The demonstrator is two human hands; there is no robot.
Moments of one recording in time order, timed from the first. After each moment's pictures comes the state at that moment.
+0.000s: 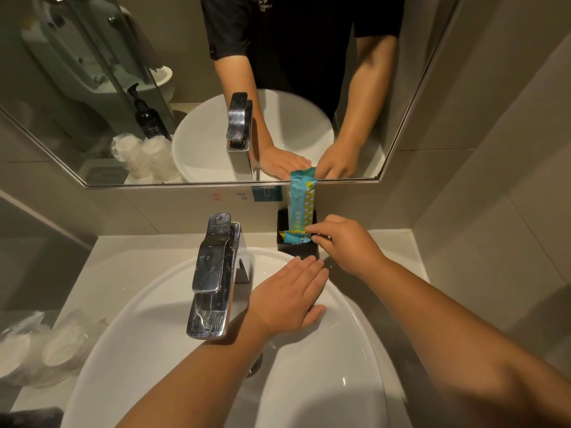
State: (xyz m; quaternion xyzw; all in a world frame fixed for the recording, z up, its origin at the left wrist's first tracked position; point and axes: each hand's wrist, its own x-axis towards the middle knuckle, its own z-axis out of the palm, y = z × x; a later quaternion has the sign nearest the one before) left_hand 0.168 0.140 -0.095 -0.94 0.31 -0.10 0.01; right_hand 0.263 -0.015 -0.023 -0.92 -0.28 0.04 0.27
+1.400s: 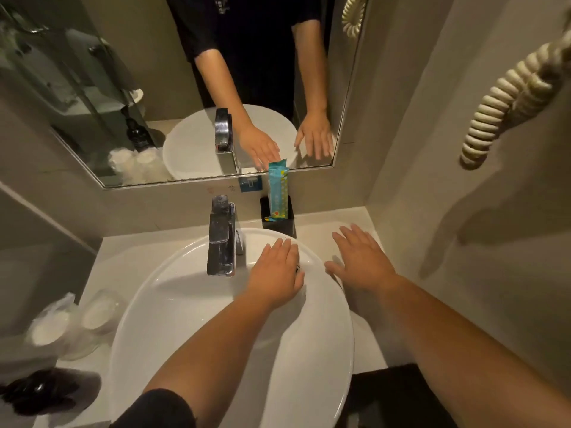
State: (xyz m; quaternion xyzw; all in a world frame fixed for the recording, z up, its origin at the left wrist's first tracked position) left_hand 0.115 0.117 -0.046 -0.99 0.15 0.04 -0.05; right_hand 0.146 -0.090 -0.021 -0.99 -0.13 0.09 0.05
